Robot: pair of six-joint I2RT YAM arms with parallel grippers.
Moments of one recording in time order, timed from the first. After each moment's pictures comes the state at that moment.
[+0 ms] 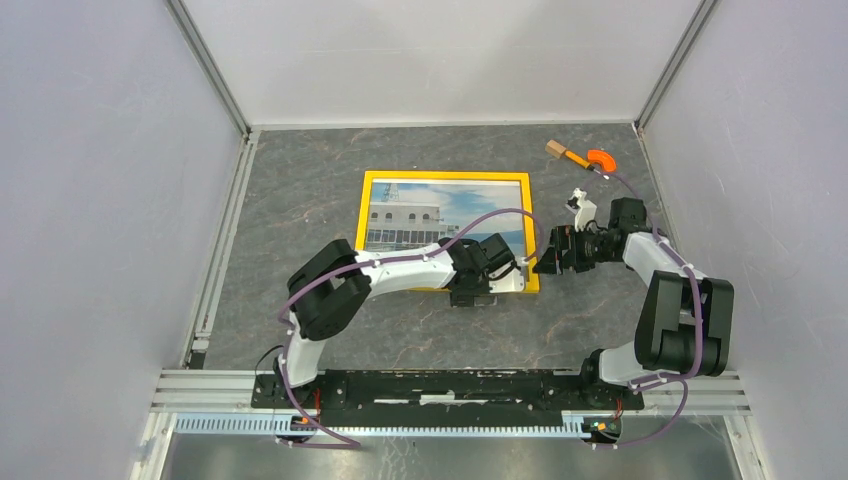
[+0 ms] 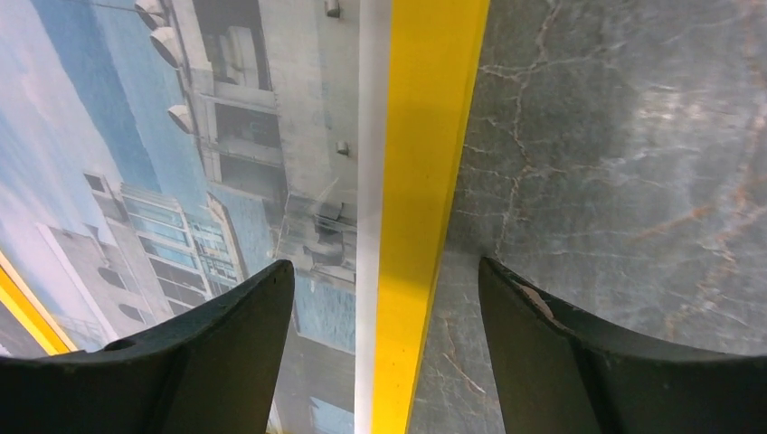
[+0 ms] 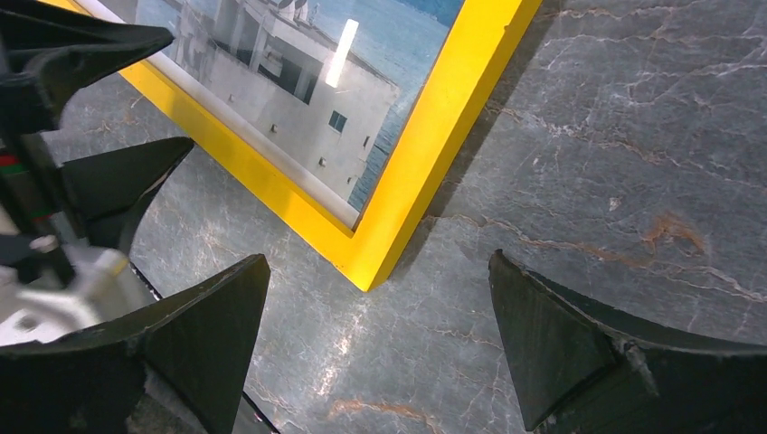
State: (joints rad) left arm -1.08 1.98 1.42 -0.61 -0.19 0.54; right arm -0.19 1.45 0.77 -0.53 -0.79 -0.31
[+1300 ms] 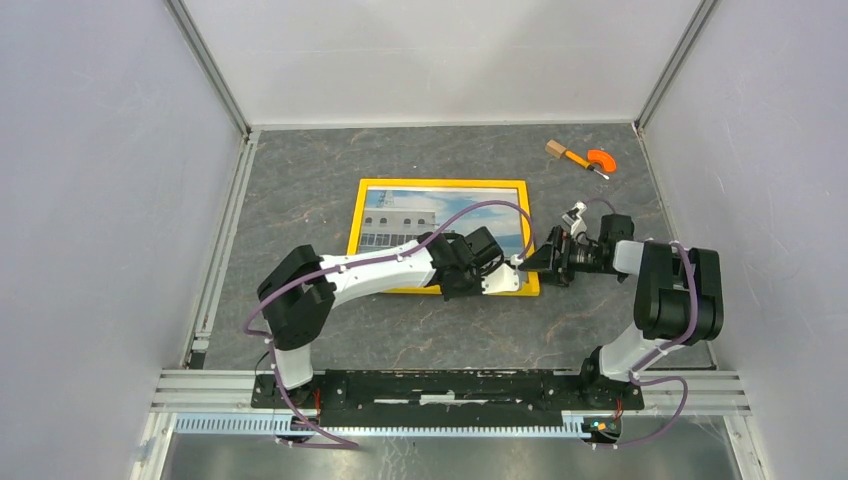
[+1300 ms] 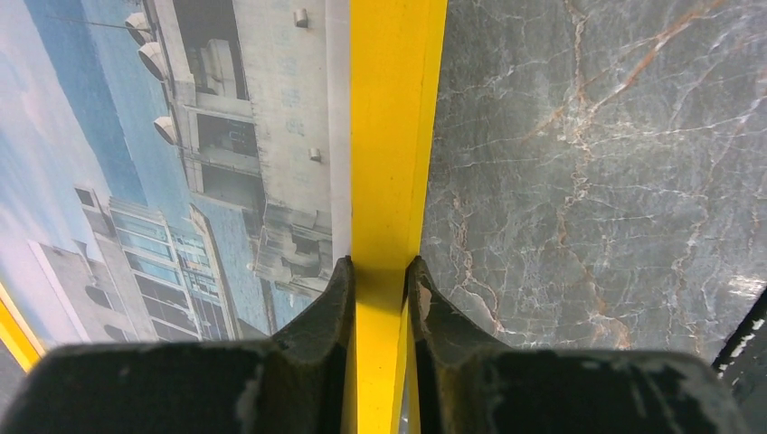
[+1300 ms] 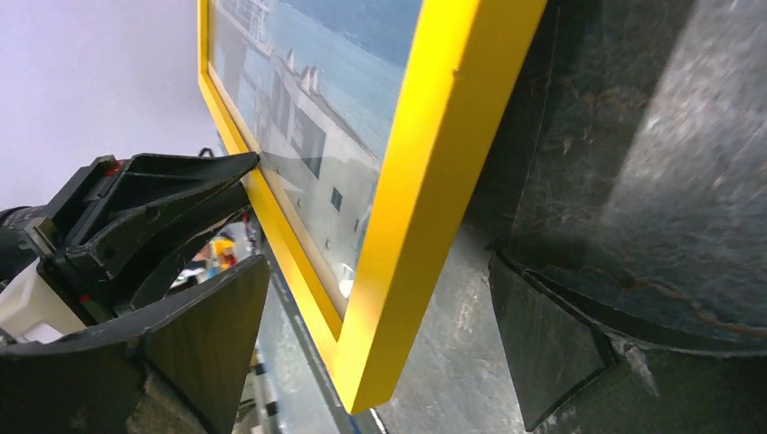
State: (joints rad) left arm -1.08 1.85 1.37 -0.69 -0.07 0.52; right arm -0.19 1.63 0.67 -0.27 -1.08 0.06
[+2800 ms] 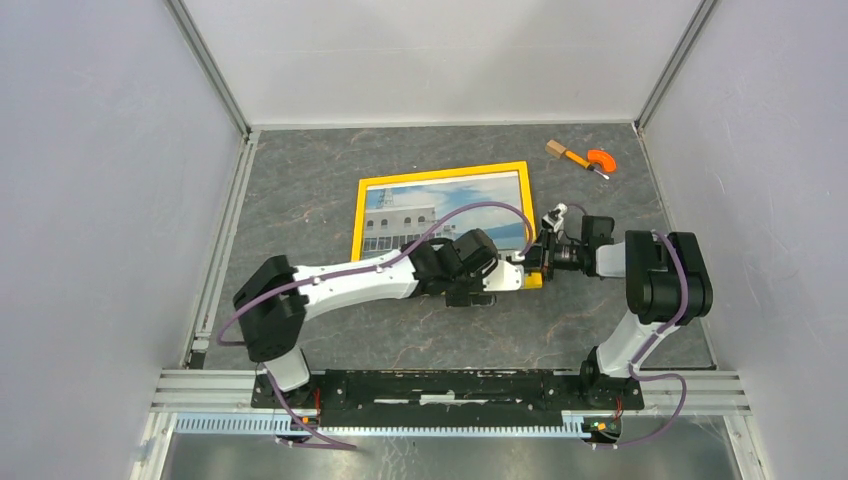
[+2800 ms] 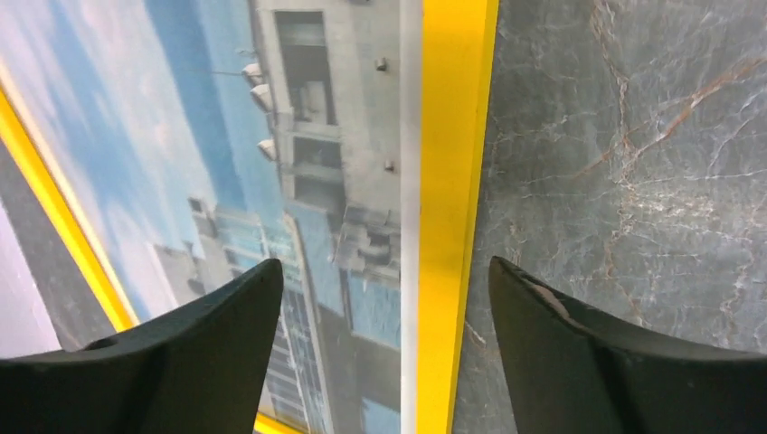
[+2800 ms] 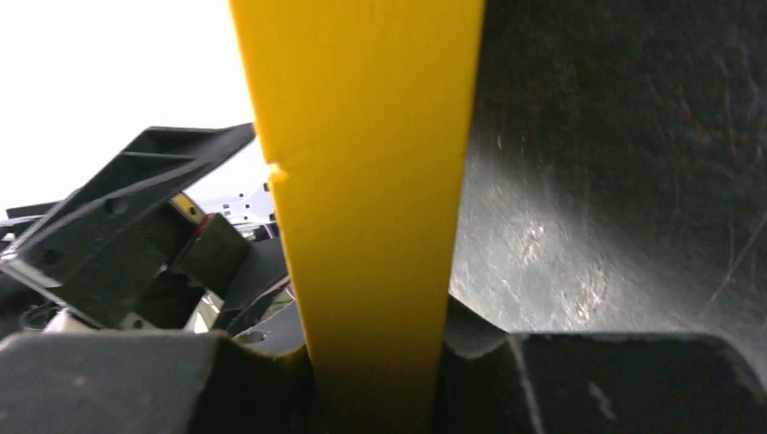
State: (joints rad) left arm -1.11 1.72 1.25 -0.49 -0.15 0.57; right arm -0.06 1.75 0.55 0.25 -1.29 0.61
